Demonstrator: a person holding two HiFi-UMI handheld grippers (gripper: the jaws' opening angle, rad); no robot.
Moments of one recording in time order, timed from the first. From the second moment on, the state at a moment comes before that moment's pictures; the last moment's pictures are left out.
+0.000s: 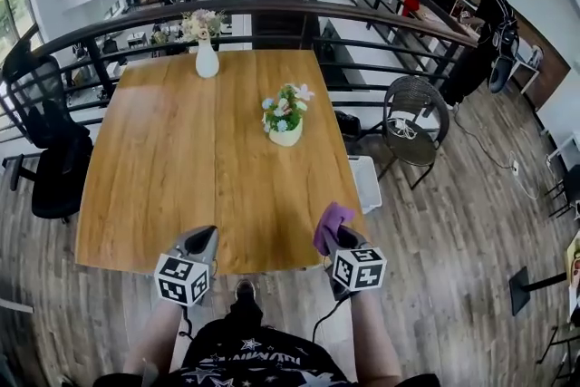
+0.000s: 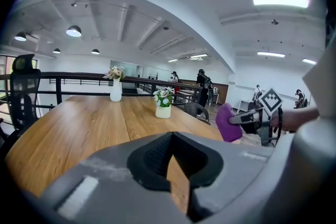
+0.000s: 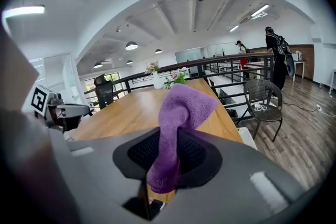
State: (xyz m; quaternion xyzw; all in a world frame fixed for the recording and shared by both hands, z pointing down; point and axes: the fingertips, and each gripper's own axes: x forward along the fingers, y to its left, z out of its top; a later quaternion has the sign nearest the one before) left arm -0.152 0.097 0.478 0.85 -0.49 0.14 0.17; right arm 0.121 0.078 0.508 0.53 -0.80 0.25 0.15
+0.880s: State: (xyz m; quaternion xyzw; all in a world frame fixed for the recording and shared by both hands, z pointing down) left arm -0.145 -0.095 0.472 0.89 -0.42 0.12 0.15; right arm 0.108 -0.066 0.492 0.57 -0.77 0.23 0.18
